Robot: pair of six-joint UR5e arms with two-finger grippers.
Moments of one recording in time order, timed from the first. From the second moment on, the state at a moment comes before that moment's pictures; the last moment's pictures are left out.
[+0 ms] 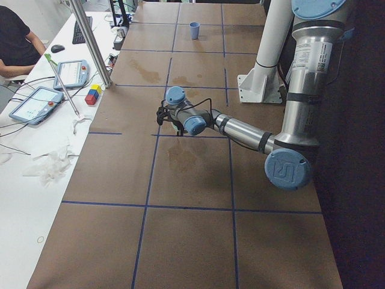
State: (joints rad) left arm -0.98 -1.63 -1.76 -2.02 -2.35 -0.83; right arm 1.59 -1.72 1.98 -1.61 2.40 -0.32
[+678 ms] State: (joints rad) left arm -1.11 -1.59 -1.58 -2.03 -2.44 -0.54; right arm 1.59 -1.72 1.99 -1.61 2.40 -0.31
